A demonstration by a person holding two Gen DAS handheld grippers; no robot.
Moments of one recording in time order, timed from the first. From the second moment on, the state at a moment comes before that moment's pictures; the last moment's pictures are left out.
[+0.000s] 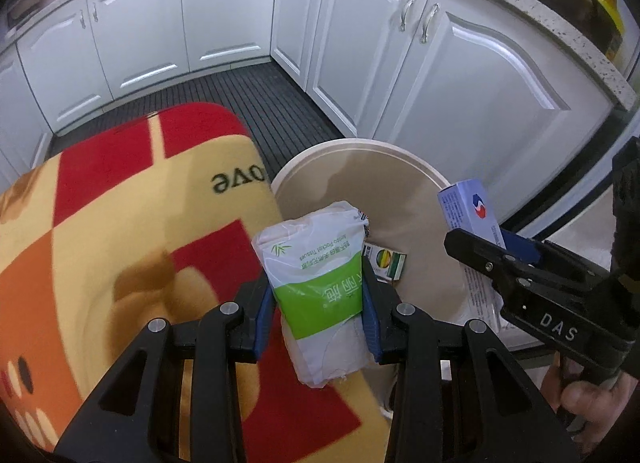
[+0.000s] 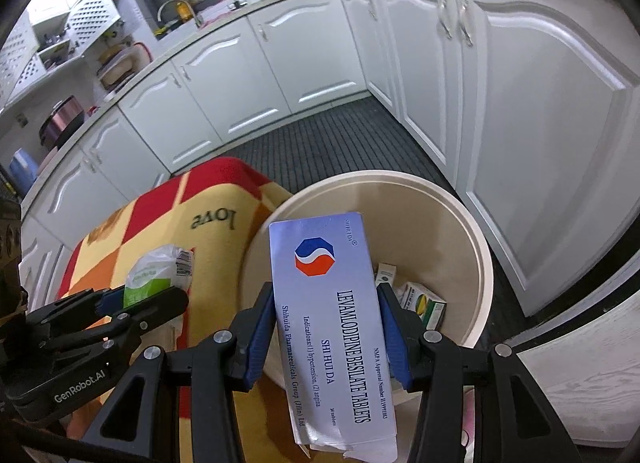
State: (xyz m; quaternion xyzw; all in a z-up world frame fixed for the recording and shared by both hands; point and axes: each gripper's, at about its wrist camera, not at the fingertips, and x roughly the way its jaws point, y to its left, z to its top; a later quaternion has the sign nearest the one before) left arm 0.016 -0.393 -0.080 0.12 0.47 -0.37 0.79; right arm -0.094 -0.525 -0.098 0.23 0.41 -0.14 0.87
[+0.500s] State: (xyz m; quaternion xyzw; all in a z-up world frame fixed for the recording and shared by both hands) left arm 0.021 -0.411 -0.094 0.13 0.47 -0.36 0.80; right arm -0.082 -0.545 -0.112 0.24 0.41 -0.15 0.86
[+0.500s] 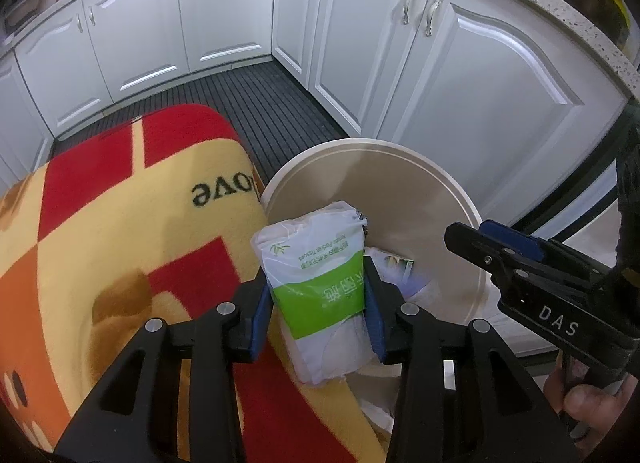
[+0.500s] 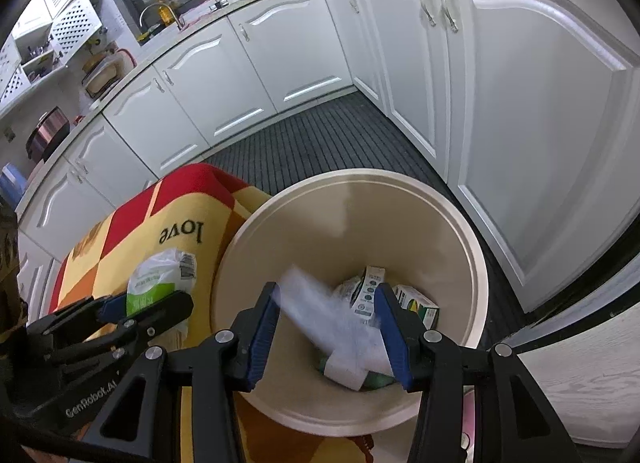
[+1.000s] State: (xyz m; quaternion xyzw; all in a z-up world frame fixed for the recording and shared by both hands) left arm 0.023 -0.397 -0.088 0.09 0.47 -0.37 0.80; right arm -0.112 -0.536 -0.114 0.25 0.42 -0.16 0.86
